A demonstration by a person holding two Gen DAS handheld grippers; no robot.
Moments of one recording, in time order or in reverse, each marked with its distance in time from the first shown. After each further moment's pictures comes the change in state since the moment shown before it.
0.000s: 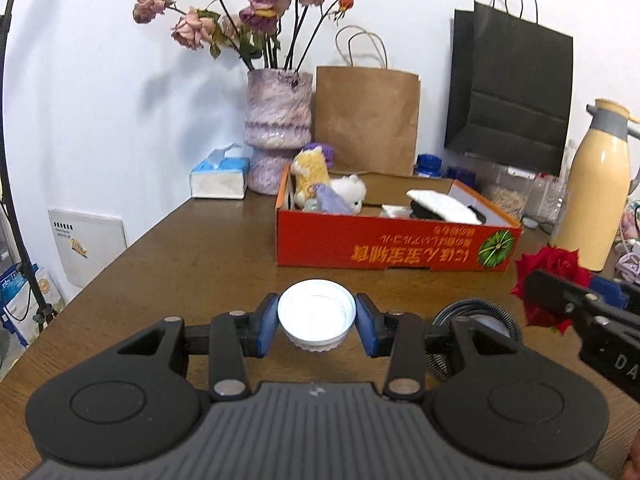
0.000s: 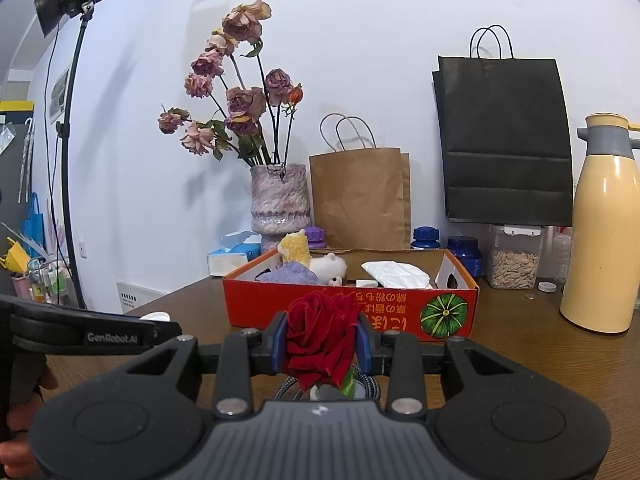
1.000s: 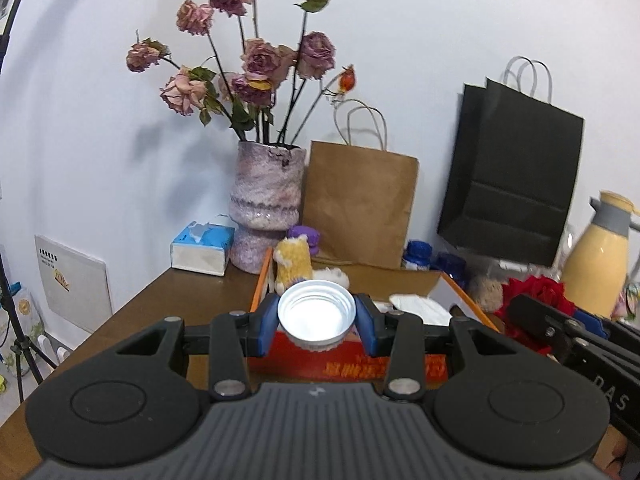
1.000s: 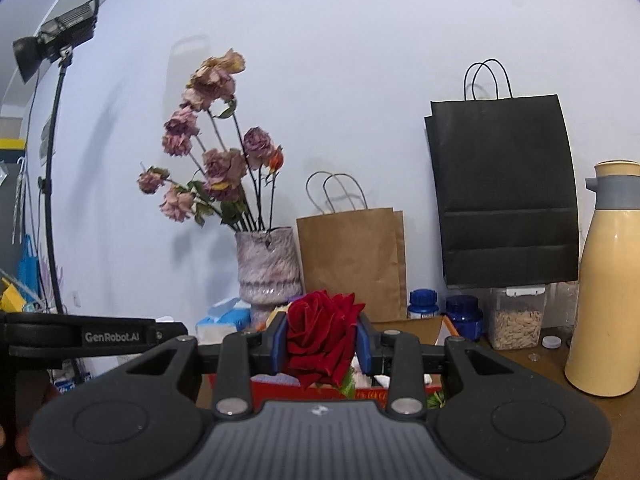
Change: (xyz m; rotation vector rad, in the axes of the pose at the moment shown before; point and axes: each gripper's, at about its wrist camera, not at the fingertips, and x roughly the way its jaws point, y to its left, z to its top) left arm 0.017 -0.009 0.085 -0.098 -0.136 -0.023; right arm 0.034 -0.019 0.075 0.045 -0.113 -0.011
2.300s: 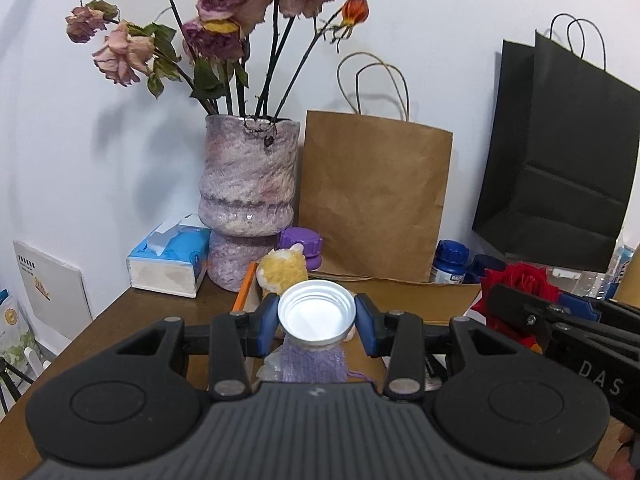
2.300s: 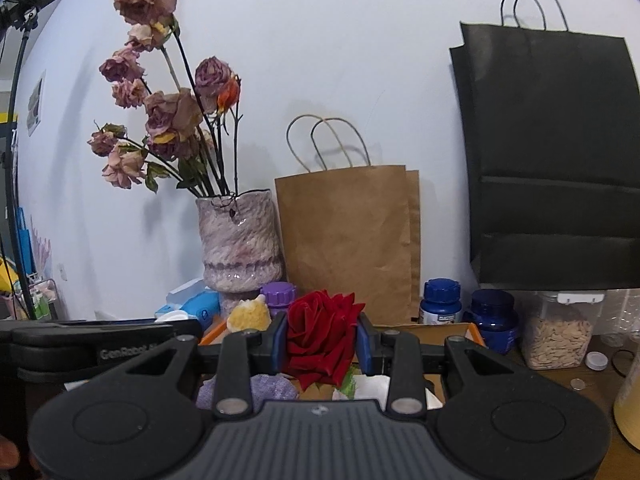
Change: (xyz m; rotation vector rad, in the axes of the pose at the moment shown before) left arm 0.151 -0.009 0.025 0.036 0.066 0.023; right arm 0.162 -0.031 0.017 -0.021 0.145 0.031
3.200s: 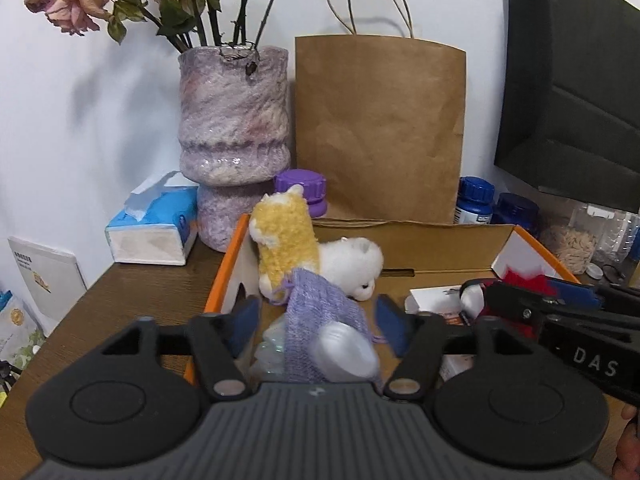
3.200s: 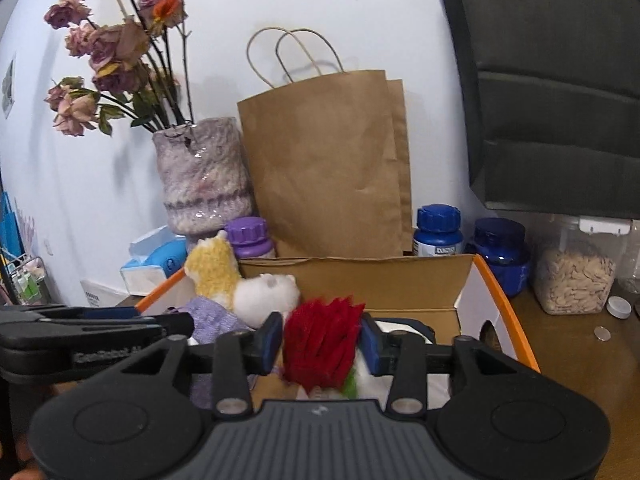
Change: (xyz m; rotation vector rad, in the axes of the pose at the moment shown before) left arm 0.058 -0.004 -0.023 0.085 0.123 0.031; right arm 0.064 -0.030 -0.037 0.065 0.159 -0.017
